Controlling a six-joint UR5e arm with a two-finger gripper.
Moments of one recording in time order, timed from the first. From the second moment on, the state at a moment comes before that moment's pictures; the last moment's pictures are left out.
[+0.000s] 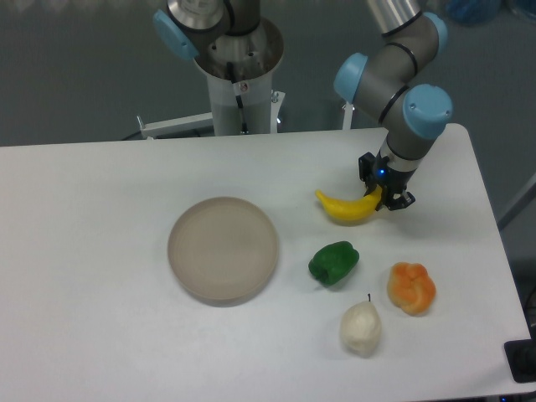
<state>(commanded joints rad) 2.64 -1.96 -1.90 -0.92 1.52 1.75</state>
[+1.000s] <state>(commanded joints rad) 2.64 -1.95 -1.87 -0.91 1.52 1.75</state>
